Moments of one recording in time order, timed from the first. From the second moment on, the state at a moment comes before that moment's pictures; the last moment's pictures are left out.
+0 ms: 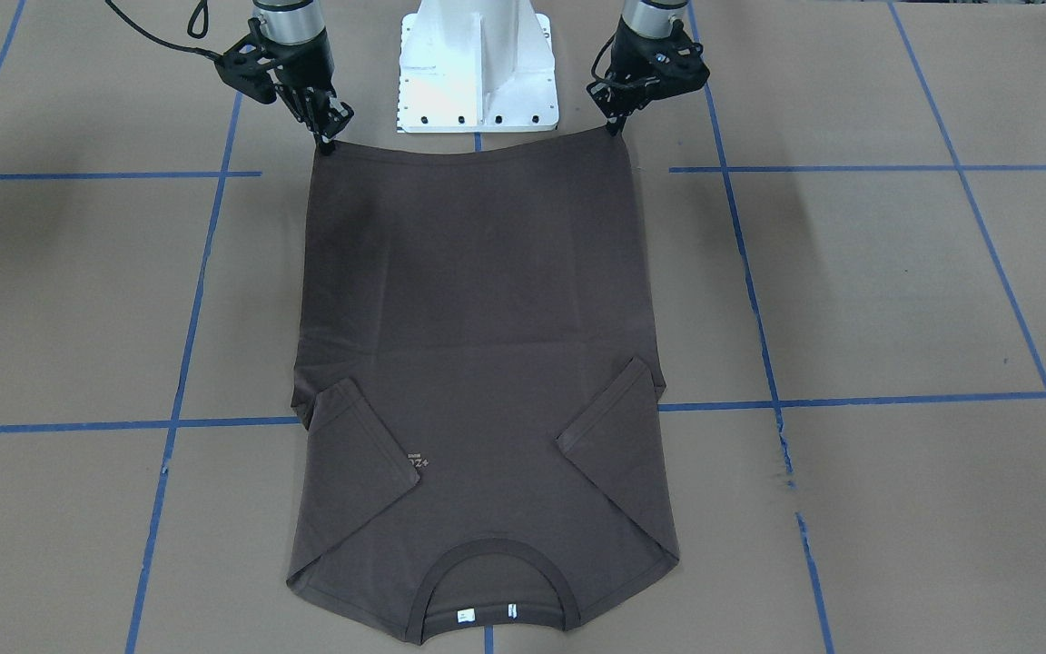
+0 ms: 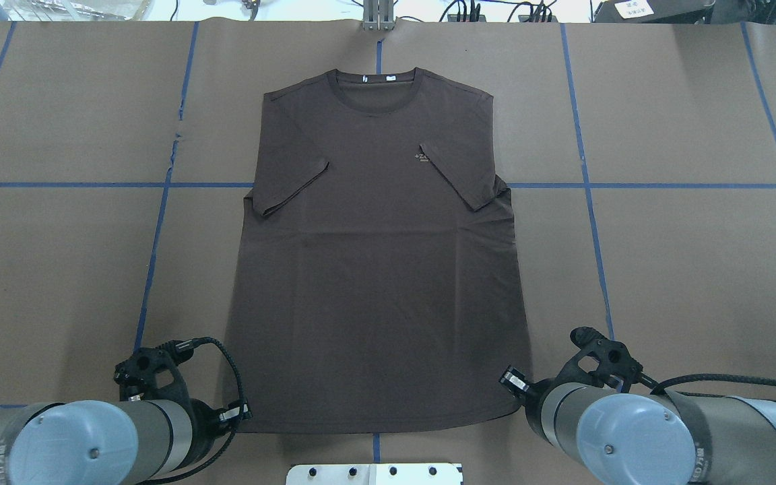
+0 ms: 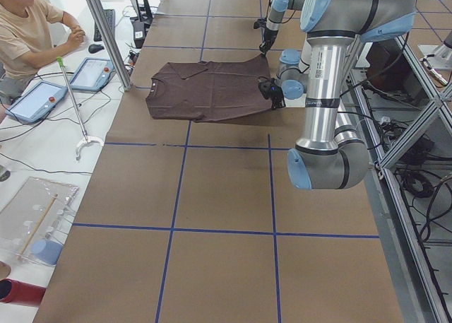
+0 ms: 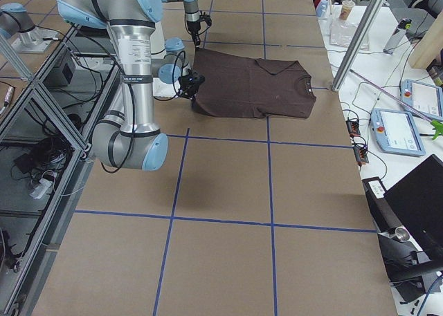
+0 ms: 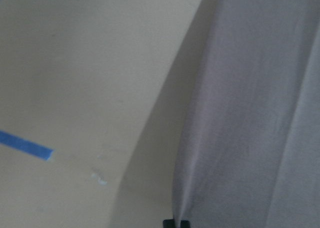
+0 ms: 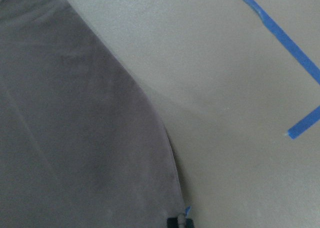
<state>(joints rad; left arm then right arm) -0.10 -1.68 -2.24 -1.70 -1.57 -1.93 0.11 -1.46 2.25 -1.57 1.48 2.18</state>
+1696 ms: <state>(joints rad) -0.70 -2.07 -1.77 -1.77 -1.68 -1.55 0.72 -0.98 1.65 -1.53 1.70 1.69</state>
